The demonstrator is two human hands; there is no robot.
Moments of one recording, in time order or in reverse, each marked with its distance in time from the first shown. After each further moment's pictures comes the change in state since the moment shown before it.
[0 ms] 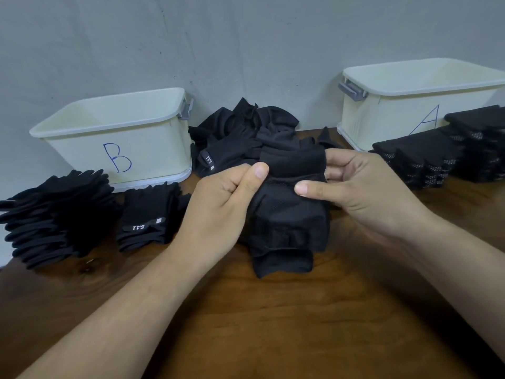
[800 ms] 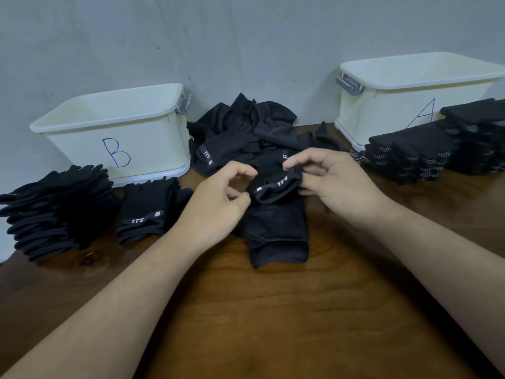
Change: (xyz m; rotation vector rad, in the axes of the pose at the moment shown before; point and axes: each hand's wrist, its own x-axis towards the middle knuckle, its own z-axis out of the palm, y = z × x) left_hand 0.009 -0.038 -0.006 0.282 -0.077 -0.209; right_hand 0.028 0.037 -0.007 -0.336 0.089 0.003
